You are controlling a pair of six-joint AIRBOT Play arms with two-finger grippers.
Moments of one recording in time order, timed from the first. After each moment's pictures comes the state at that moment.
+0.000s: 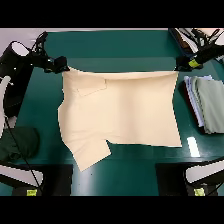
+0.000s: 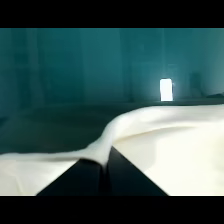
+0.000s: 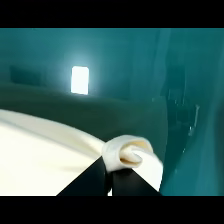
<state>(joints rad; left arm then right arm) 0.02 -1.62 1.64 1.01 -1.04 -1.41 -0.15 -1.66 1.84 -1.27 1.38 1.47</state>
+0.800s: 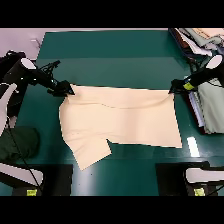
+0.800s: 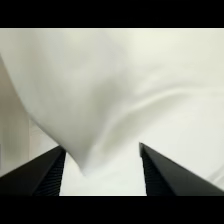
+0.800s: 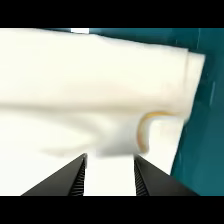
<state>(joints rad) 0.06 -1.64 1.43 1.02 -1.30 -1.30 -0.14 -1.47 1.35 -1.28 1.31 1.45</state>
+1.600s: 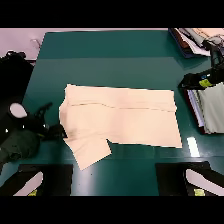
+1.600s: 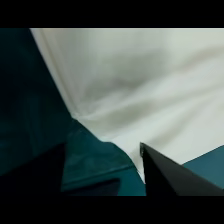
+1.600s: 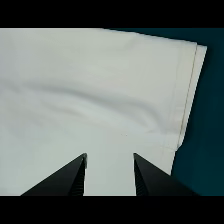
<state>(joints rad) 0.06 -0.94 0.57 1.15 -1.32 -1.49 -0.13 -1.14 1.31 -1.27 1.38 1.46</state>
